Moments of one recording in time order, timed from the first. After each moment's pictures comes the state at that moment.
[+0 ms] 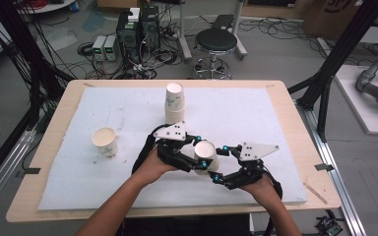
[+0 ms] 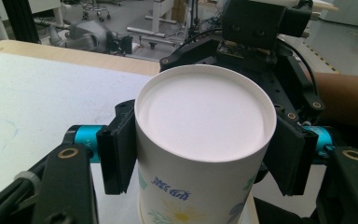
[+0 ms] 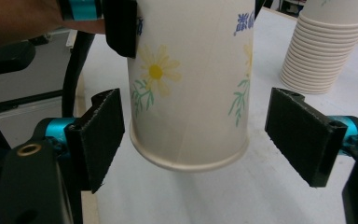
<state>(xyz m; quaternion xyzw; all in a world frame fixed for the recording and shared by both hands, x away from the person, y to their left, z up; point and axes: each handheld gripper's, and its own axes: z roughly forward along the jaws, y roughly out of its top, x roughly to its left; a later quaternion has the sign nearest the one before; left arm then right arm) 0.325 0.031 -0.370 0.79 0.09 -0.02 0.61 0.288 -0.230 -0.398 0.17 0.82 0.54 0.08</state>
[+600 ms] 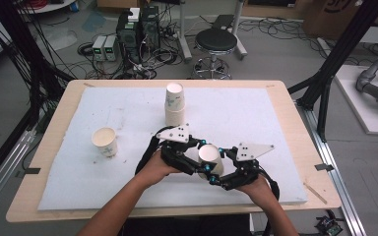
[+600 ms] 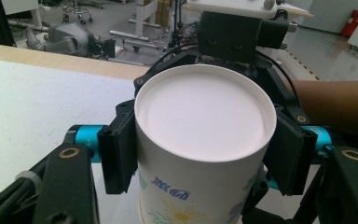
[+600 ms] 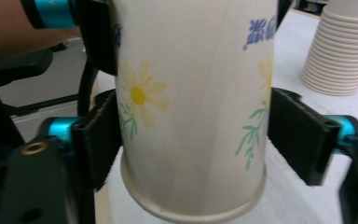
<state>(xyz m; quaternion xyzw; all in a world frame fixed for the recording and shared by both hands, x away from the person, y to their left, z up) 0.323 0.022 -0.373 0.78 0.07 -0.05 0.62 0.290 -0.222 -0.404 0.16 0.82 0.55 0.05</state>
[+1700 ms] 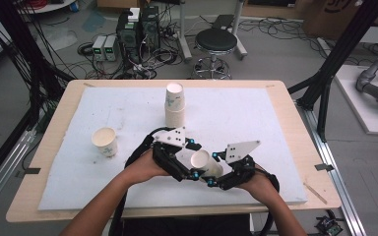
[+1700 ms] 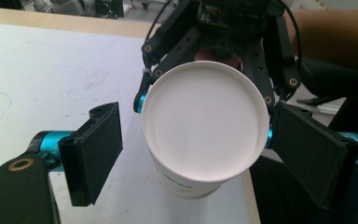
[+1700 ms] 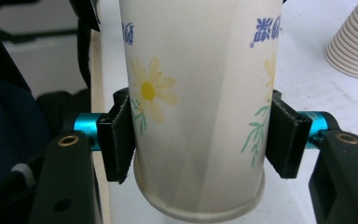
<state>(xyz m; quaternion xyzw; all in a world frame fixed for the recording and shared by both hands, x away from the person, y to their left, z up) 0.316 0.040 -0.362 0.85 0.05 -0.01 0.53 0.295 -0.207 -0.391 0.10 0.89 0.45 0.05</state>
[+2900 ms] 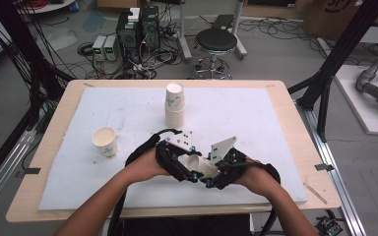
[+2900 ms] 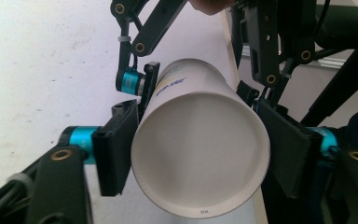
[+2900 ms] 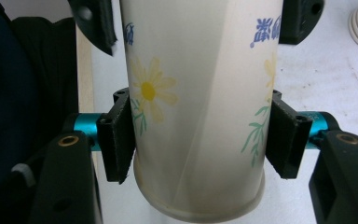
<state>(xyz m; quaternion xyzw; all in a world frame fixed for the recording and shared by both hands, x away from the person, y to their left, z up) 0.319 0.030 -0.364 0.89 0.03 -0.02 0.45 0.300 -0.177 -0.374 0.05 0.95 0.30 0.07</state>
